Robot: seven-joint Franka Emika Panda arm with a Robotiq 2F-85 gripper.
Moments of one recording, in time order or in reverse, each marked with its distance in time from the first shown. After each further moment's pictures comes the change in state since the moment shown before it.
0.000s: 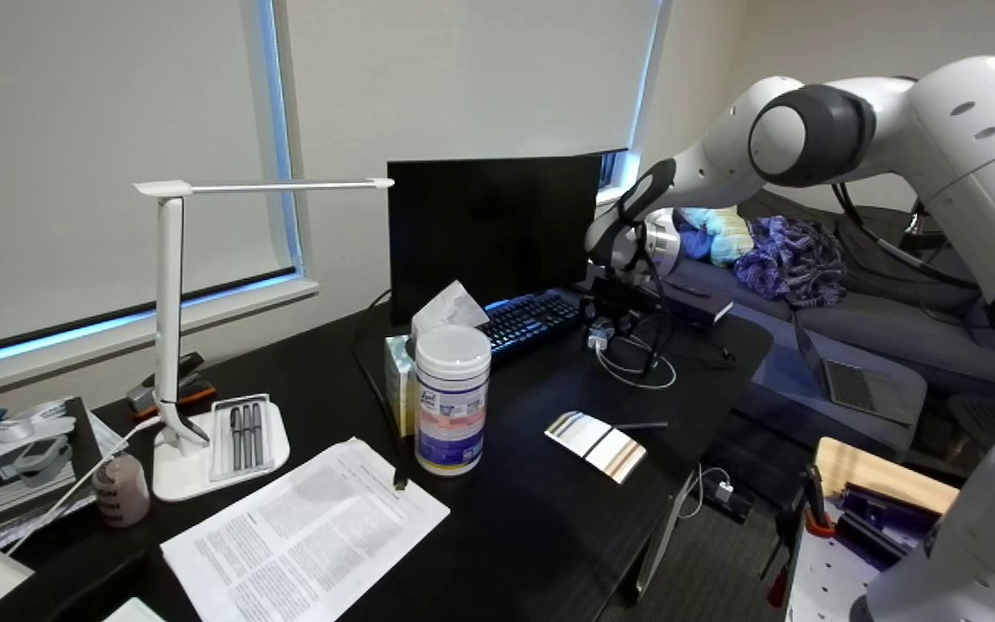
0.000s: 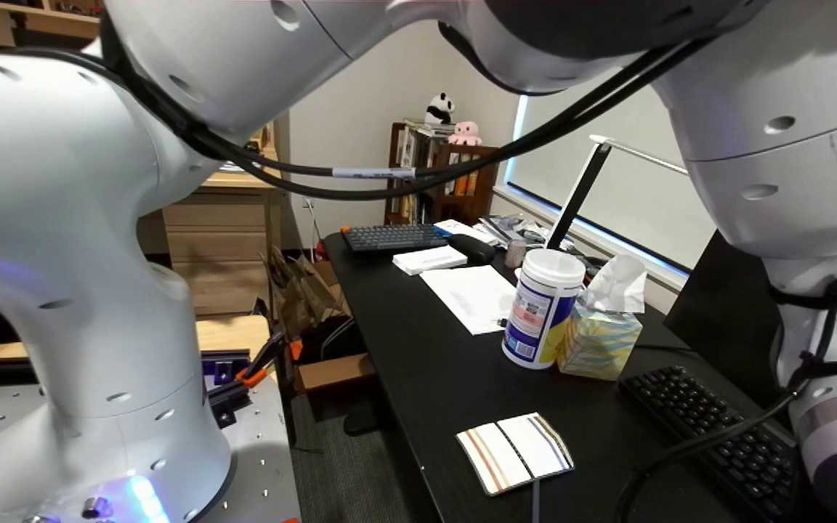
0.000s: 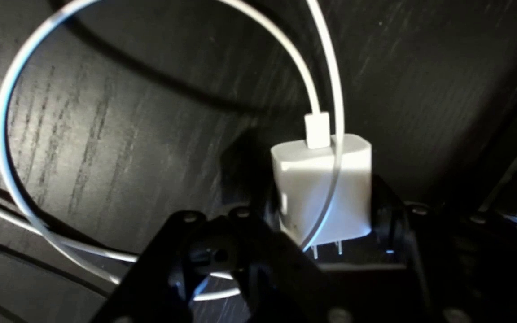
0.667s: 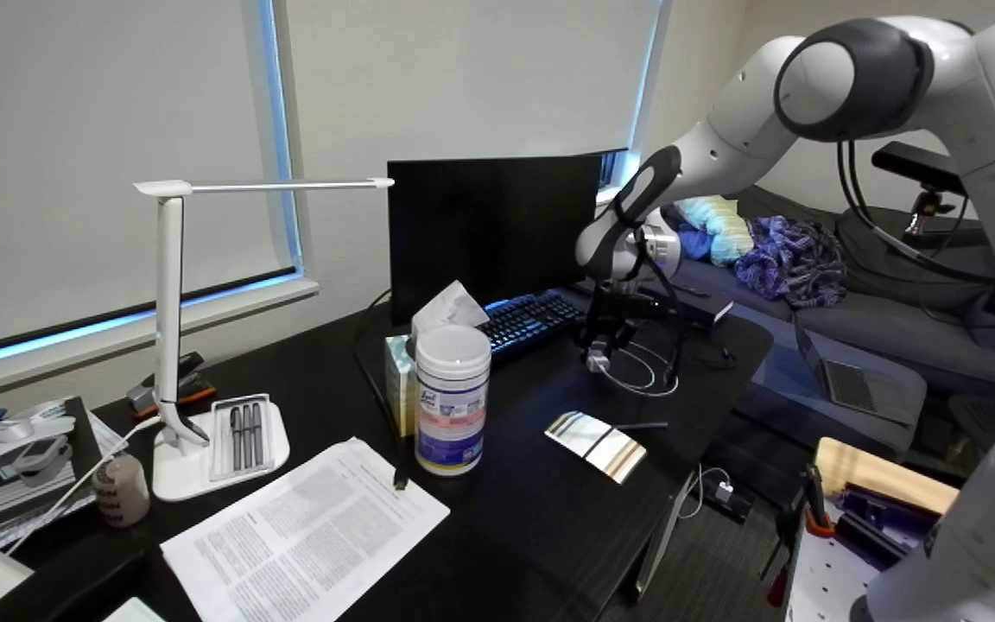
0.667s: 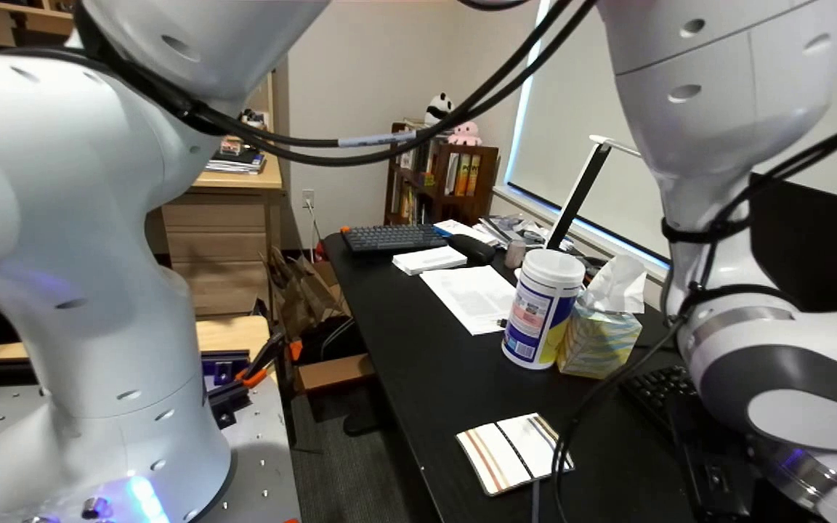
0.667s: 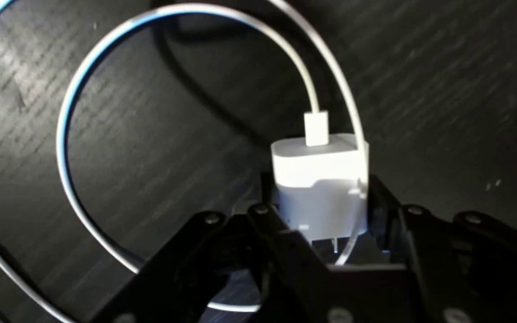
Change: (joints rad) arm 0.116 -0.193 0.013 -0.308 -0.127 0.031 -0.241
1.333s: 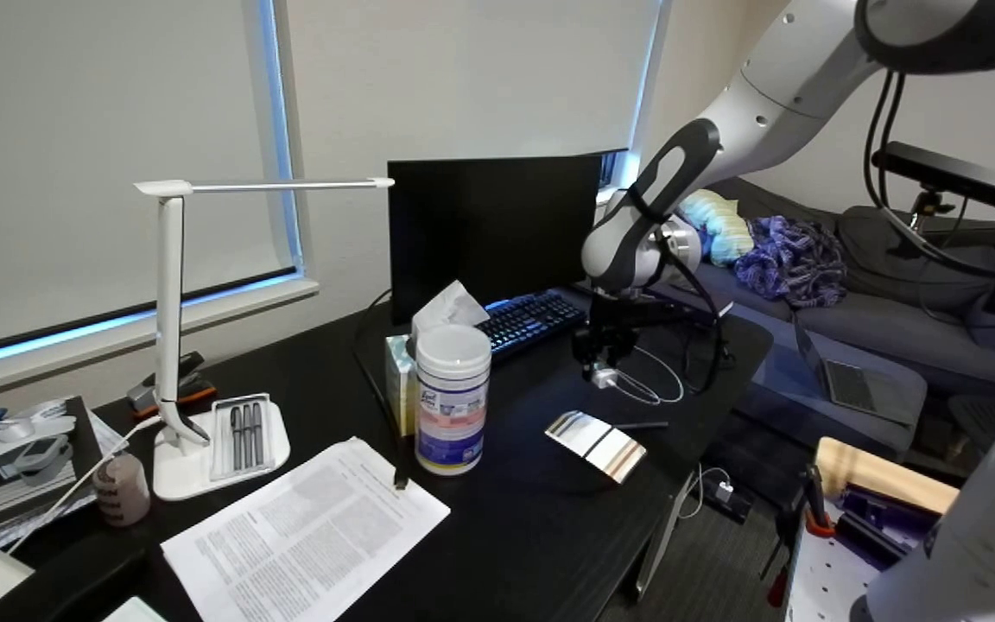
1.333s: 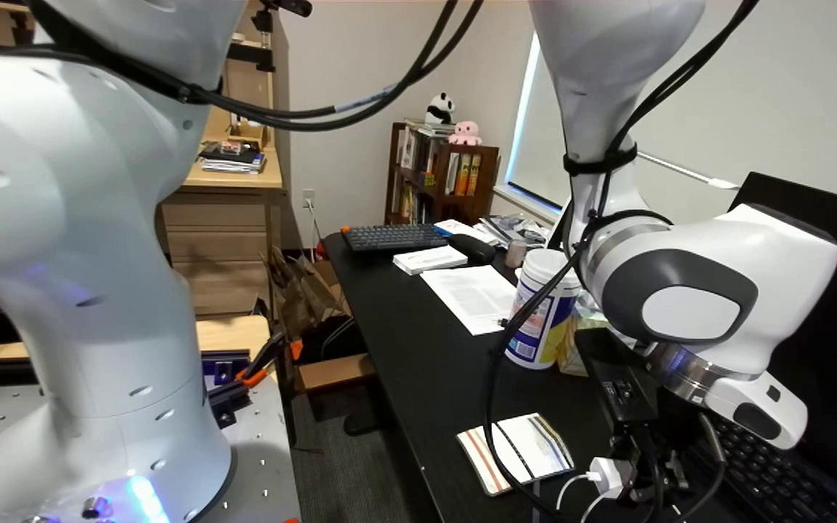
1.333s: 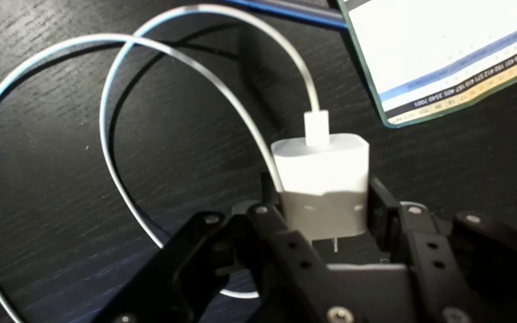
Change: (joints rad) arm 0.137 -0.243 -0.004 -0.318 -0.116 0.064 -0.049
